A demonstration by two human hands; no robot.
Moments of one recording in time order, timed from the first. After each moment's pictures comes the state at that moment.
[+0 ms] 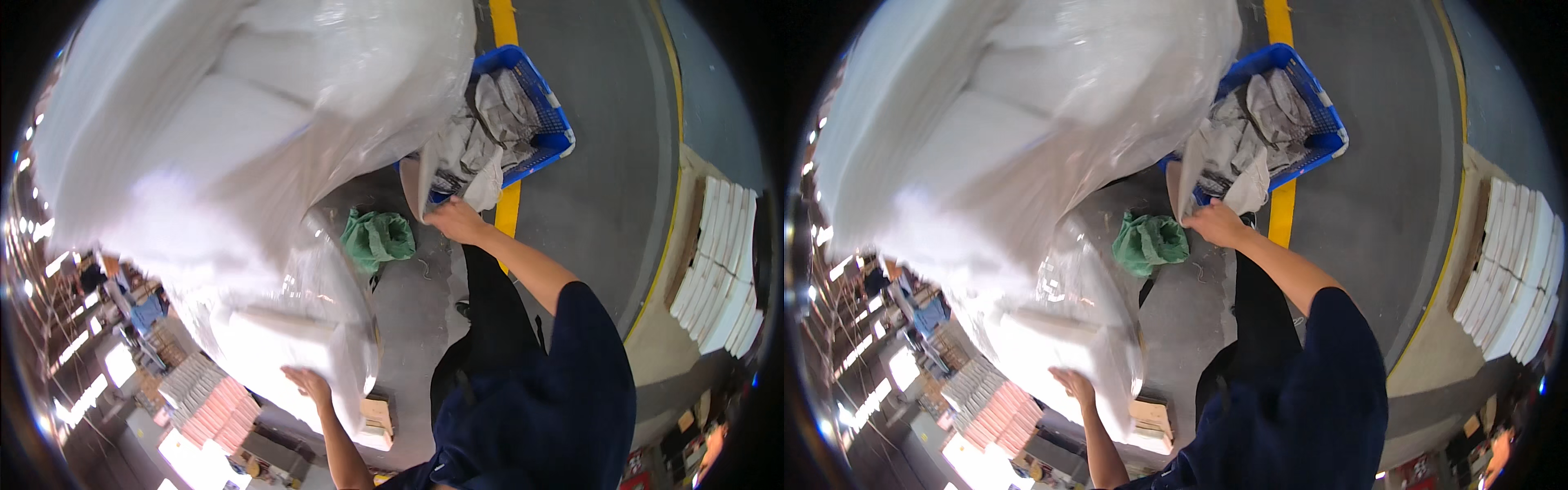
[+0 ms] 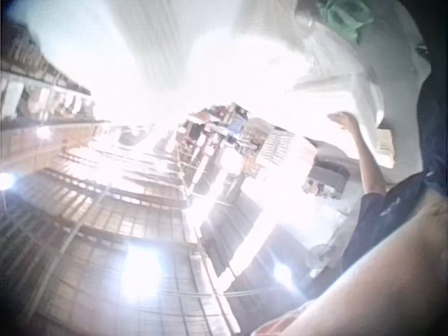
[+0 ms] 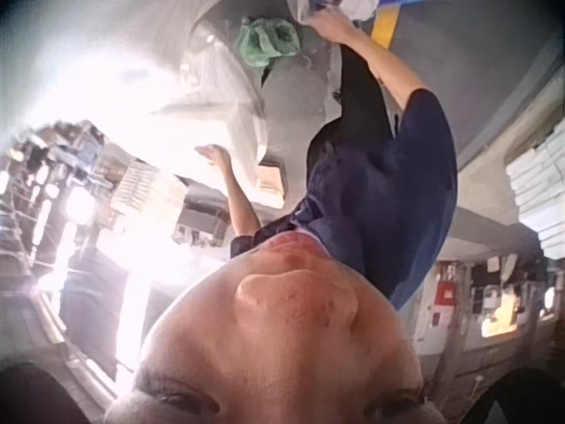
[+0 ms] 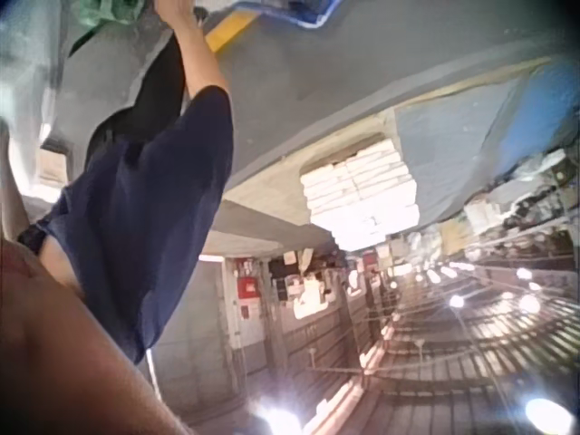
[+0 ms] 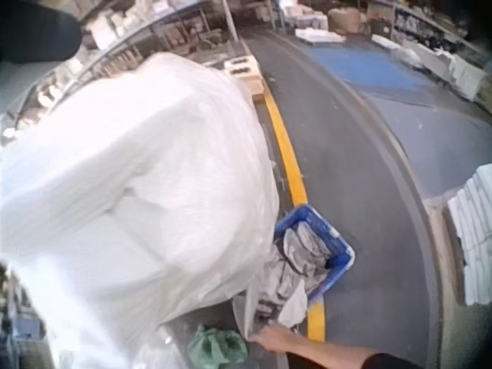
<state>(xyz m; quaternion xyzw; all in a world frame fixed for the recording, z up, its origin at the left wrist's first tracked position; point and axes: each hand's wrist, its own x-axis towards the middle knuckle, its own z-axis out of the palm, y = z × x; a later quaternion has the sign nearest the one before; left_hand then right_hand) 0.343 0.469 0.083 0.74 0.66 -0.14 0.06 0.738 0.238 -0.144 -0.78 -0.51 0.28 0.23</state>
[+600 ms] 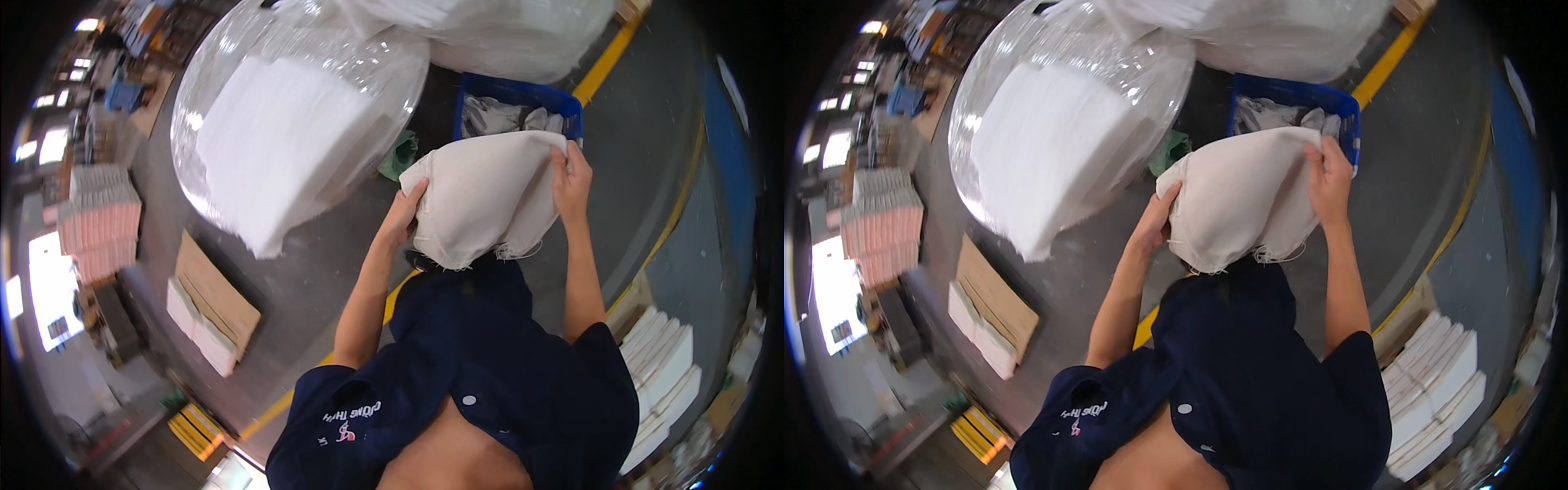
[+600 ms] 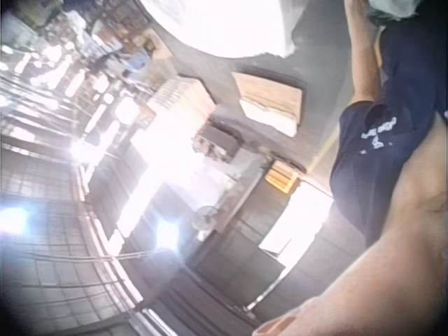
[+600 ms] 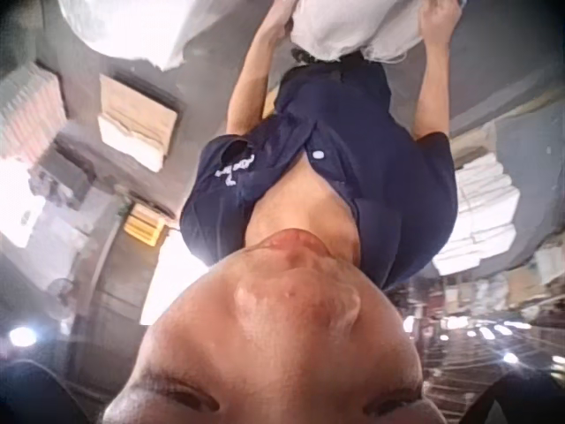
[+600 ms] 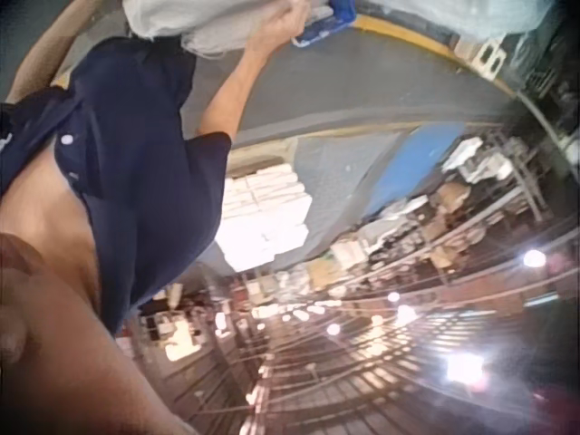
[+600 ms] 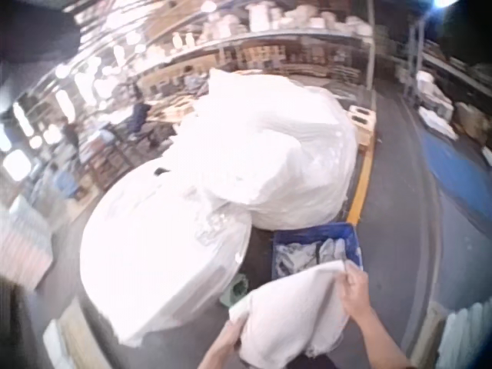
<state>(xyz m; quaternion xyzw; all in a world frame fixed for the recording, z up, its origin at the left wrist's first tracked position) 0.315 0.231 0.097 0.33 0.46 0.07 0.82 0.581 0.080 0.178 -0.76 -0.41 0.07 0.50</state>
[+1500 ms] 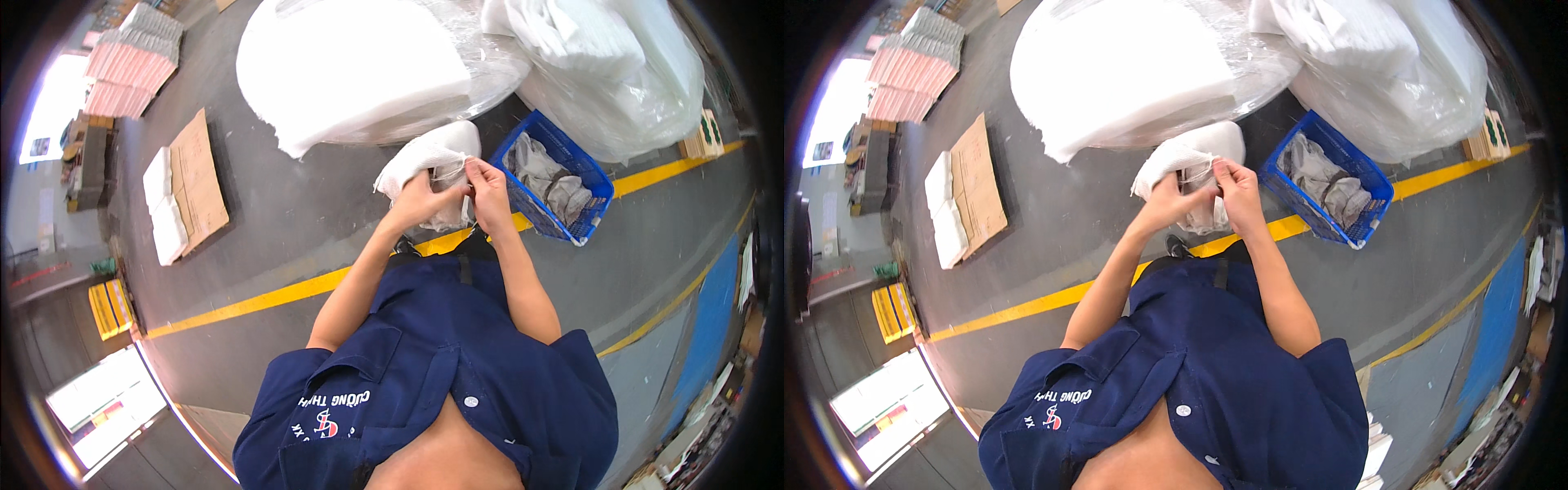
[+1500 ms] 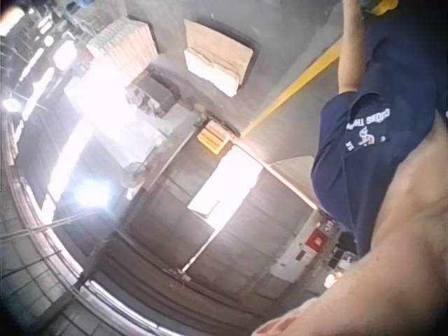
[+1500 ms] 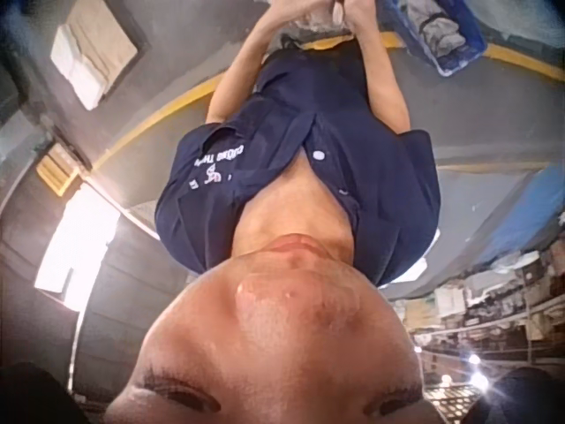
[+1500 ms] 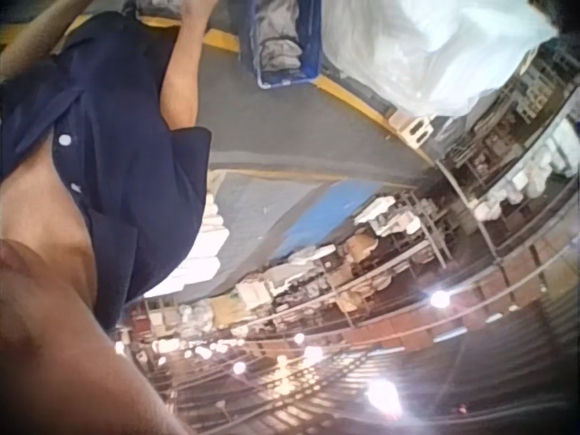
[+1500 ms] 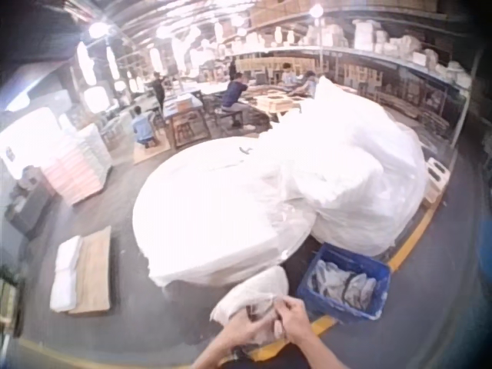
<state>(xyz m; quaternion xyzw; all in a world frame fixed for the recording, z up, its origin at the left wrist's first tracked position) 0.237 0.181 0.162 0.68 0.42 0.32 0.51 0.391 0.146 0.153 -0.44 -0.26 0.62 0.59</state>
